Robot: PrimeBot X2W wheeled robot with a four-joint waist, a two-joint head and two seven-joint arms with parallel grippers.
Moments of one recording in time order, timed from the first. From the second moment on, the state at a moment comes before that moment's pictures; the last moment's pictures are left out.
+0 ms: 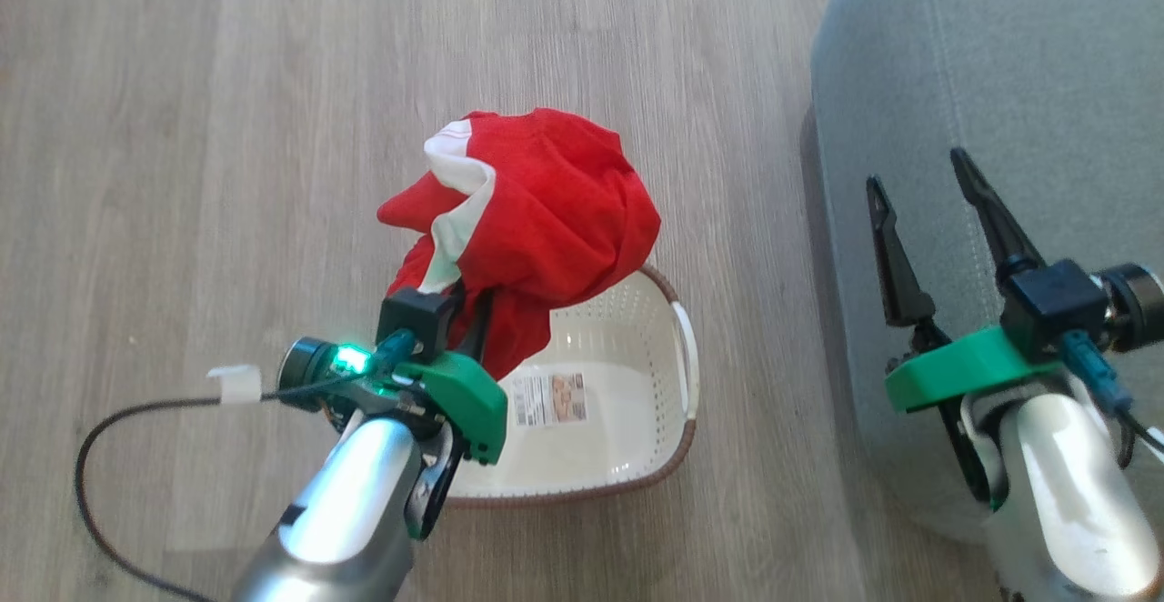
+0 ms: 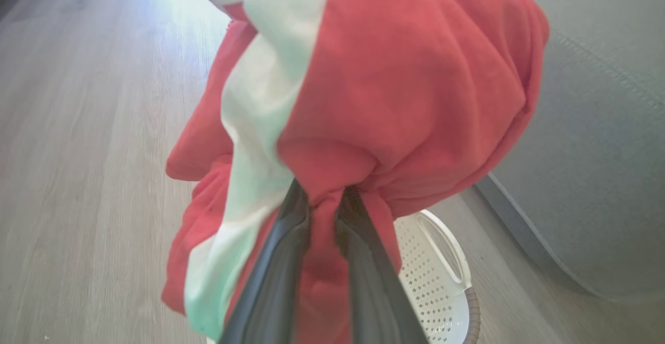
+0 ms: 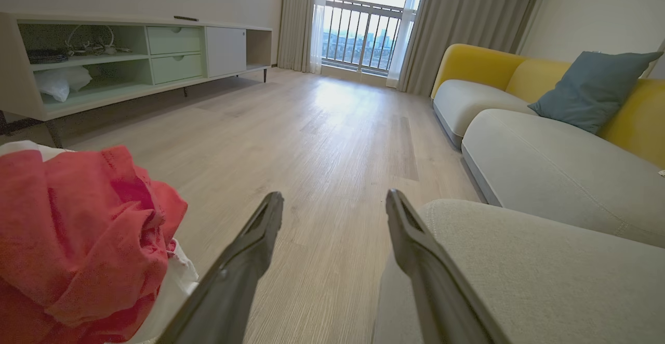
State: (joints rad) left arm -0.49 0.07 -0.58 0.68 -0.36 0.13 -0.25; right arm -0.26 -0.13 0.05 0.16 0.00 0.13 -0.26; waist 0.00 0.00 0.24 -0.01
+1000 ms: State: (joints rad) left arm -0.18 0.05 -0.22 0.04 -0.22 0.05 -0.25; right arm -0.11 -0.10 0.06 0.18 -0.03 0.13 -0.26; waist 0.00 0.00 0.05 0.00
